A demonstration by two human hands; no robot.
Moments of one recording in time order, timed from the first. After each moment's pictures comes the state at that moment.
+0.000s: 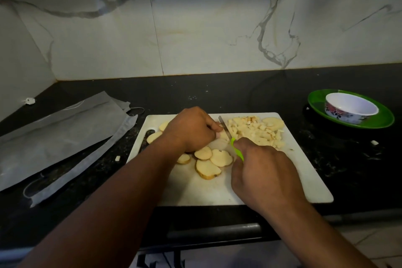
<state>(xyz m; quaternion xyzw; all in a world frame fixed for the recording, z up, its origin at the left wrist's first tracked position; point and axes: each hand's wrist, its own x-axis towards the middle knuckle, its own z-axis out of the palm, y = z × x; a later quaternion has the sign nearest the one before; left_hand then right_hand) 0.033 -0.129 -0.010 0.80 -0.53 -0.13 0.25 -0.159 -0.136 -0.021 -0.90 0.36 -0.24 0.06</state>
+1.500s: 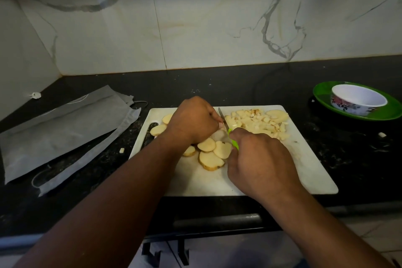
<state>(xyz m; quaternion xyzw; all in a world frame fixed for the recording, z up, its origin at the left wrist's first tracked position) 0.027 -0.127 -0.009 0.81 -0.50 -0.10 0.27 -0.149 -0.132 -0.016 -0.91 0.36 -0.21 0.08</state>
